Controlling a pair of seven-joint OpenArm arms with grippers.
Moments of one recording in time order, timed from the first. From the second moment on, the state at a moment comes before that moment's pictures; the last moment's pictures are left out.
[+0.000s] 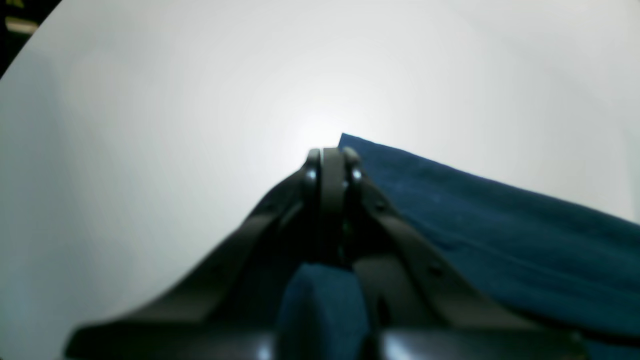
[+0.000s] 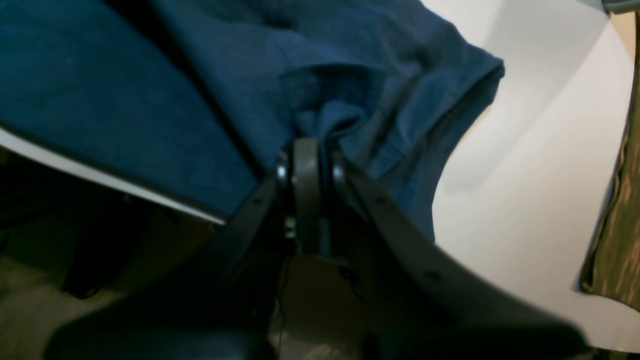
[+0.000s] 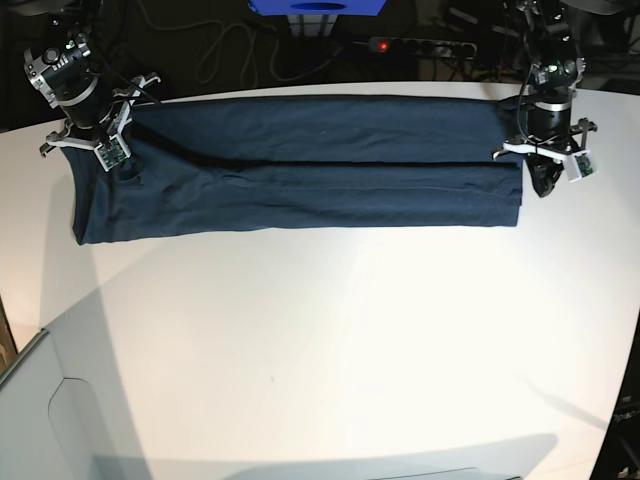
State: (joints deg) left arm 30.7 -10.4 -26.0 106.7 -24.0 -5.3 18.9; right arm -33.5 10.6 24.8 121.9 2.4 42.5 -43.9
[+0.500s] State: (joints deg) left arm 29.4 -9.3 -26.1 106.5 -24.0 -5.2 19.9; right arm -33.5 10.3 24.7 121.8 2.4 42.5 -43.9
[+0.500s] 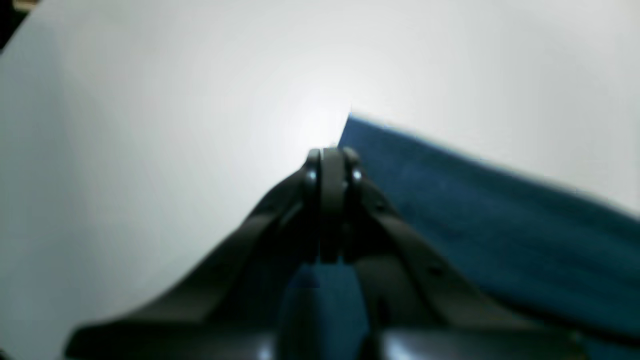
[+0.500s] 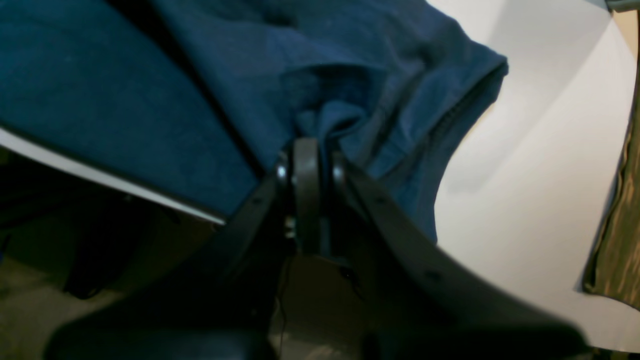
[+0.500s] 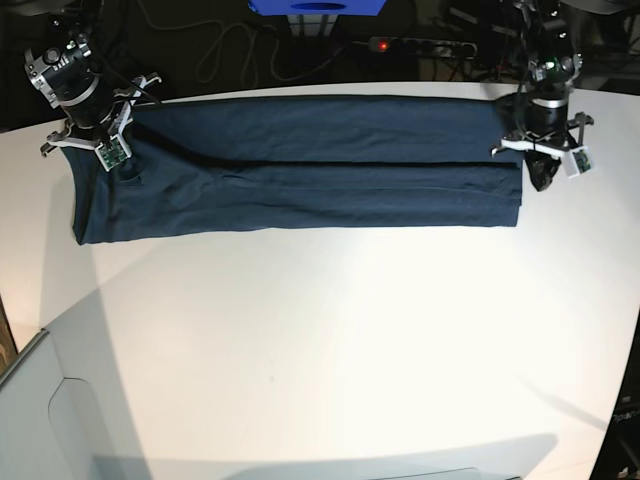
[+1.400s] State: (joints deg) left arm 20.0 -9.9 -22.7 95.2 -23.6 -5.3 24.0; right arm -33.7 10.3 24.6 121.8 2.2 42.5 -44.0
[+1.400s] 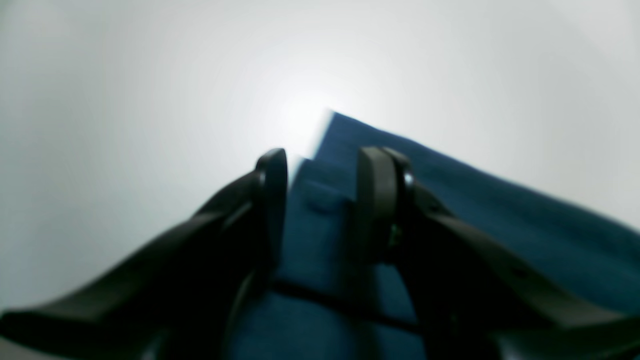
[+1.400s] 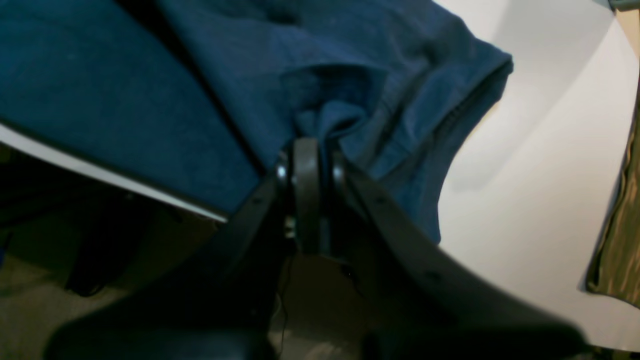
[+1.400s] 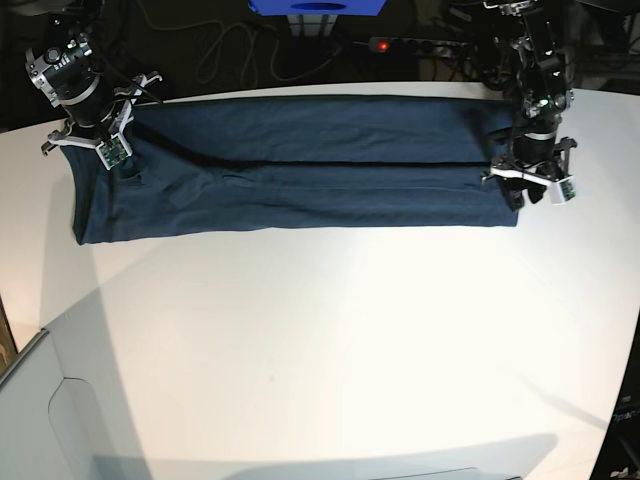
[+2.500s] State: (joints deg) left arm 28.1 -7.5 -26.9 102.6 -24.0 -5.5 23.8; right arm -33.4 10.3 24.6 121.8 2.2 42.5 -44.1
